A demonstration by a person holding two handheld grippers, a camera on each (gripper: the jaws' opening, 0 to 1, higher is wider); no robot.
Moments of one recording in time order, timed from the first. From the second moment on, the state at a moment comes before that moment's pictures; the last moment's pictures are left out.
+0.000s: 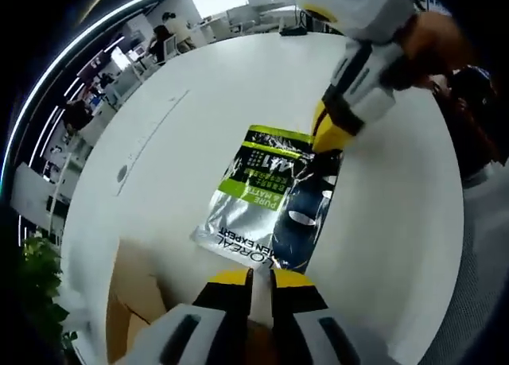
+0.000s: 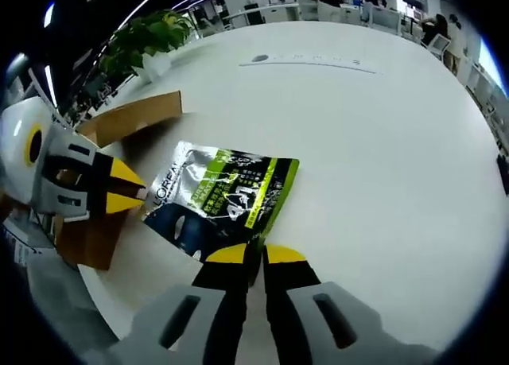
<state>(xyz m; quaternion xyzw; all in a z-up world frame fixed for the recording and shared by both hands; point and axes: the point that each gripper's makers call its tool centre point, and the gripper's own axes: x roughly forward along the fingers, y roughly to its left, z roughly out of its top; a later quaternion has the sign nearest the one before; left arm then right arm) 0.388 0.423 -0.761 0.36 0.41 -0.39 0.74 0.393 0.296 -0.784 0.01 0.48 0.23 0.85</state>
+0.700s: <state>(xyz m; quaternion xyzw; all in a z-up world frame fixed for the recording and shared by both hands) 0.369 0.416 -0.715 0.22 0.40 -0.41 0.79 0.381 0.294 -0.742 0.00 0.45 0.23 0.86</state>
